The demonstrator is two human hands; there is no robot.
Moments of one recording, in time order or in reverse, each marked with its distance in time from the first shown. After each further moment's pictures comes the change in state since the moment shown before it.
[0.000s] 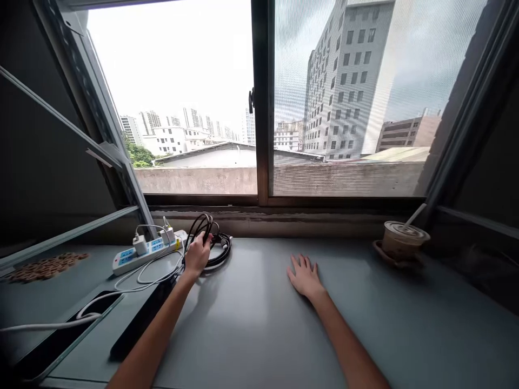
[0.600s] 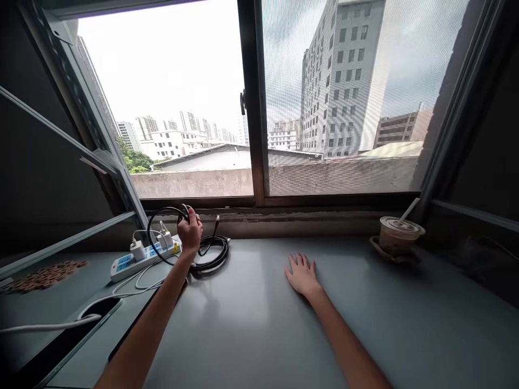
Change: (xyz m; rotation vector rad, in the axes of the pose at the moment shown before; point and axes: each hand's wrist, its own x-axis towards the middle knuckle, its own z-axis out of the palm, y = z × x) left_hand 0.033 0.052 -0.032 -0.502 0.296 -0.081; right_hand -0.004 -0.001 -0.008 0.184 0.091 -0.025
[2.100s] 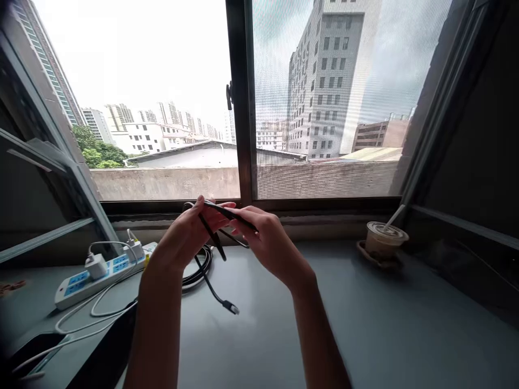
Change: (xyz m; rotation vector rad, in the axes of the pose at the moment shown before) left_hand -0.038 0.123 -0.016 -1.086 -0.820 -0.253; right_hand -0.052 -0.105 -0.168 0.747 0.365 -0.861
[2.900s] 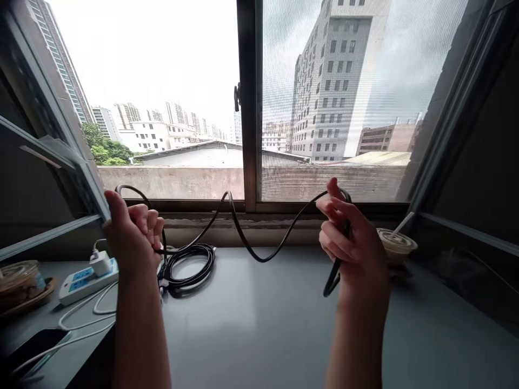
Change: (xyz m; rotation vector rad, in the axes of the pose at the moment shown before) left_hand -0.013 0.025 -0.030 0.278 0.679 0.577; right_hand -0.032 0.007 -0.074 0.803 0.423 0.328
